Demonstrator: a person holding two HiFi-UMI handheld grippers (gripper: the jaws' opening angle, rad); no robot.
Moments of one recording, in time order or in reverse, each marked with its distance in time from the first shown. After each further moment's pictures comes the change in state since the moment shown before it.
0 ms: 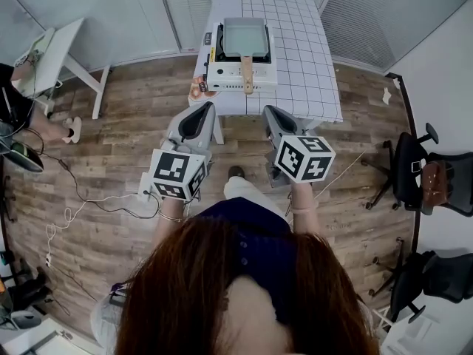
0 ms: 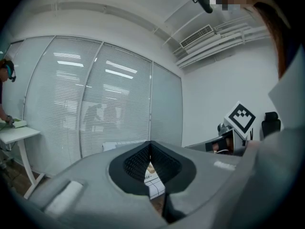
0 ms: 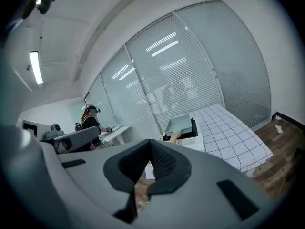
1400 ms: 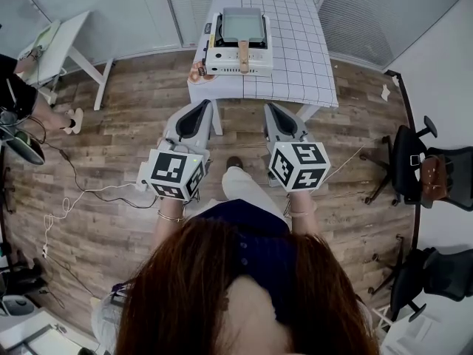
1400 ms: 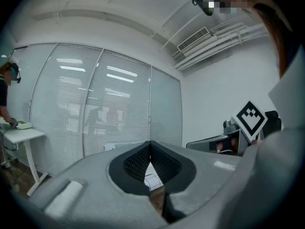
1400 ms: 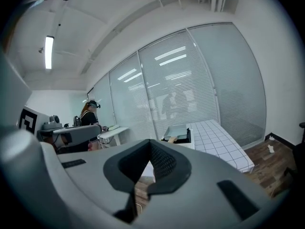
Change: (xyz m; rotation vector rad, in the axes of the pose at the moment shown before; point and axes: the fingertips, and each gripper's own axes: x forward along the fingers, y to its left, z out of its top) left arm -0.061 -0.051 0.000 0.011 -0.034 0.030; right arm -0.078 0.031 -0.013 -0.165 -0.093 -0.049
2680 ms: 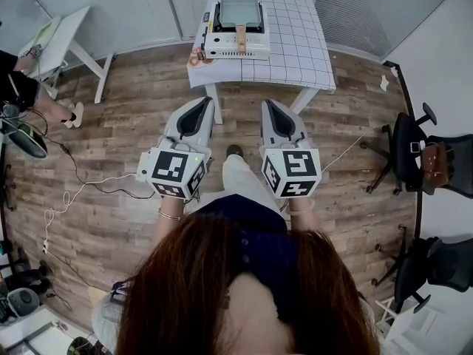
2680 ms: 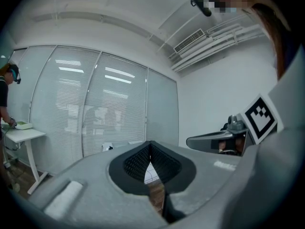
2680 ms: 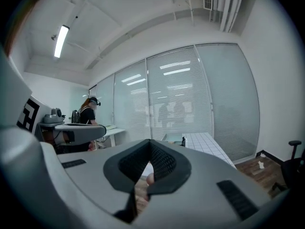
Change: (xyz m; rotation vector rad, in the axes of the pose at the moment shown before) left arm -0.051 -0.043 -0.008 0.010 -0.007 -0.018; right arm -0.068 0.036 -0.007 -0.141 -0.094 -0.068
